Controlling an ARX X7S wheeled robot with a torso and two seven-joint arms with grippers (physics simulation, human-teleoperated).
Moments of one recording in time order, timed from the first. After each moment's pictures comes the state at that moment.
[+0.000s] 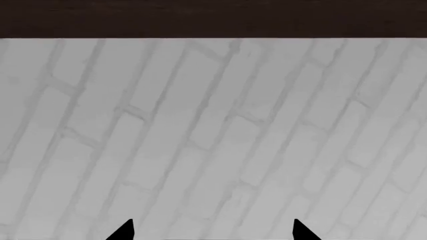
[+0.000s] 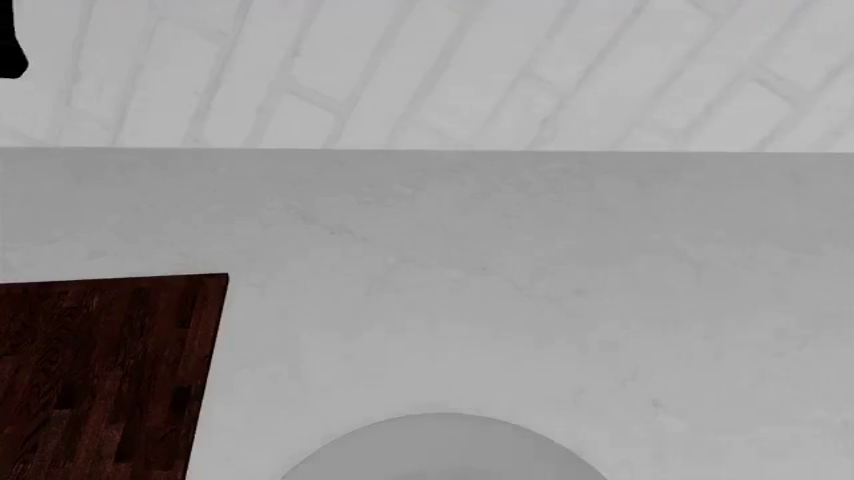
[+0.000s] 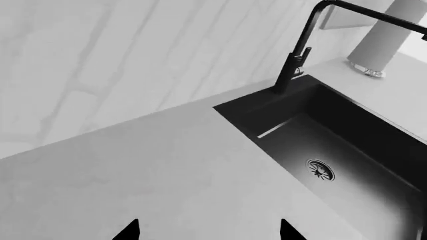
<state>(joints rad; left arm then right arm) -1.32 -0.60 0.15 0.32 -1.43 -1.19 -0.79 1.67 0.72 -0.33 1.14 0.04 0.82 0.01</state>
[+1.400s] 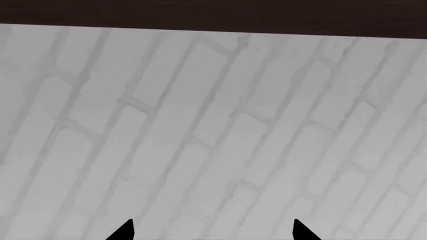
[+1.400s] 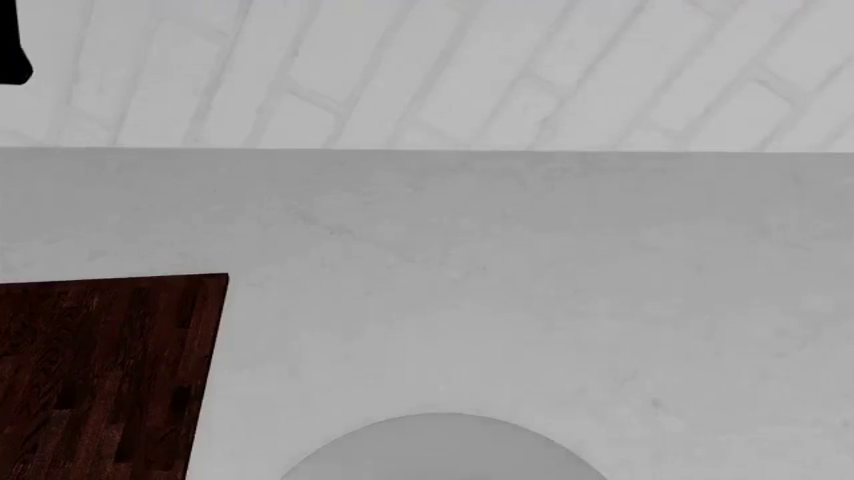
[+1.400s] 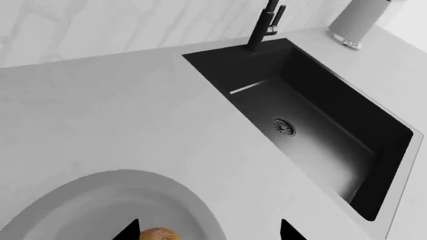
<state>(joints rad) -1.26 -0.62 0.17 0.31 -1.36 -1.10 -0.71 1.26 1.05 -0.17 0.23 0.25 1.50 -0.03</state>
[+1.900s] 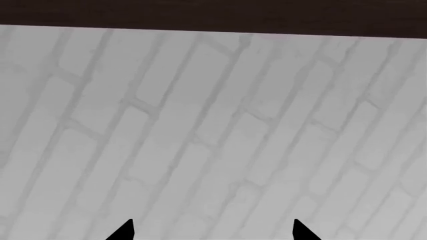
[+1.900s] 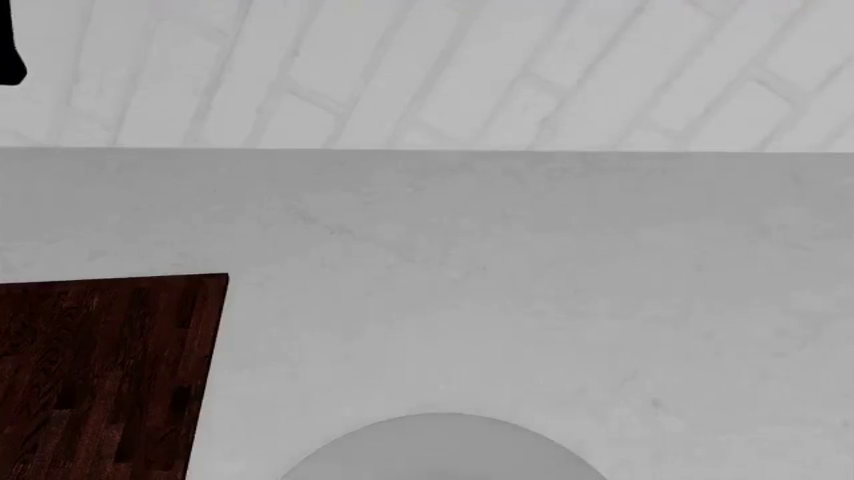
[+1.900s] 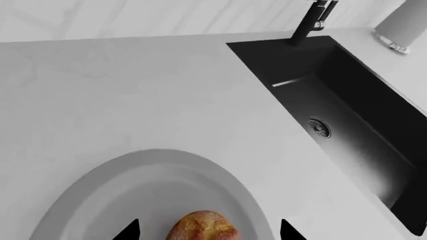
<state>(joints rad) -1.25 -0.64 0.17 0.31 -1.35 -1.09 -0.70 1.19 1.06 -0.20 0.18 0.53 1.52 0.12</state>
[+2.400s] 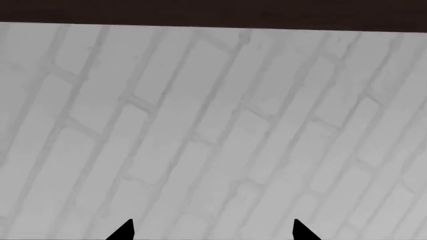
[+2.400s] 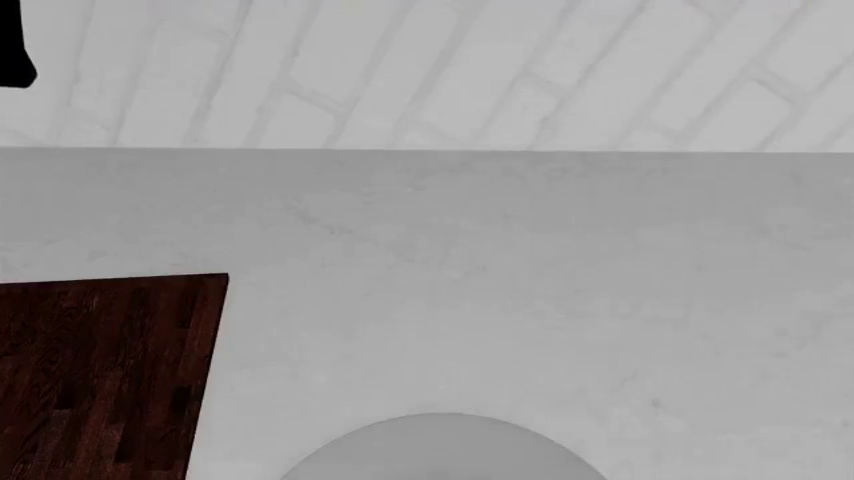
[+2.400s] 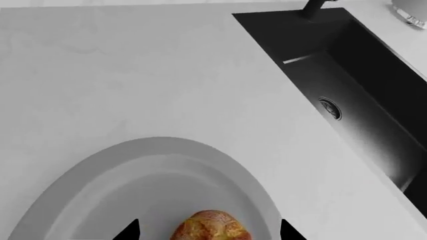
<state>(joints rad) -1.25 -0.64 0.20 0.29 -1.33 -1.08 -0.68 1.30 1.01 -0.38 0.44 0.47 1.39 0.07</state>
